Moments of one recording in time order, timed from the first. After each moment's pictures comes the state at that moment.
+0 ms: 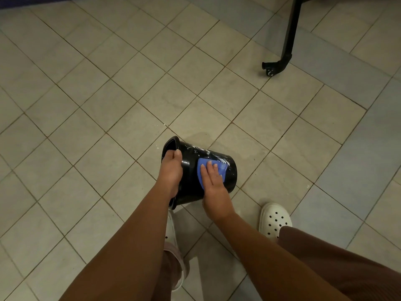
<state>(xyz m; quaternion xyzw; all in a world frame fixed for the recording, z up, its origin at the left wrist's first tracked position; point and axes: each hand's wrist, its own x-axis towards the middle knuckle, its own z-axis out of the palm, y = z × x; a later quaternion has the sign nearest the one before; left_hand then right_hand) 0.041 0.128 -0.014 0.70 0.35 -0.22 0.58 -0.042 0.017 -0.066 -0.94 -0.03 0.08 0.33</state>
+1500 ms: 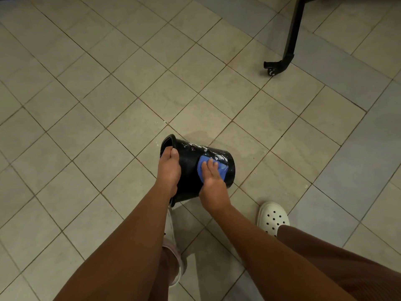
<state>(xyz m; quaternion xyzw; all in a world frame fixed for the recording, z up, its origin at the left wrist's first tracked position) 0.035 0.132 -0.023 0.69 0.37 -0.18 0.59 -0.026 0.023 -0.048 -0.92 0.04 0.16 0.36</state>
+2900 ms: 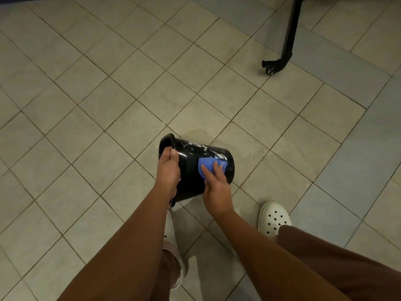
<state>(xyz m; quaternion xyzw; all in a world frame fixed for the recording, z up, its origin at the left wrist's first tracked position) 0.035 0.129 -0.015 0.70 0.35 -0.18 0.61 -0.037 0.020 -0.067 -0.90 0.09 0.07 0.41</state>
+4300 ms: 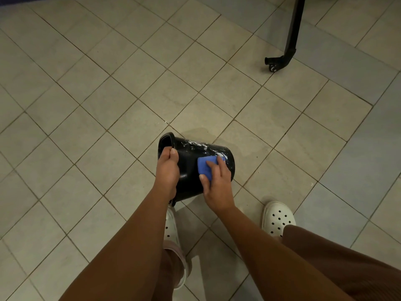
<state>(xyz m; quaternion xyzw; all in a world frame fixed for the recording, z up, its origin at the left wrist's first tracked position) 0.033 0.134 -0.009 0.71 0.33 -0.17 0.60 -0.028 0.017 -0.073 -0.89 0.10 0.08 0.44</state>
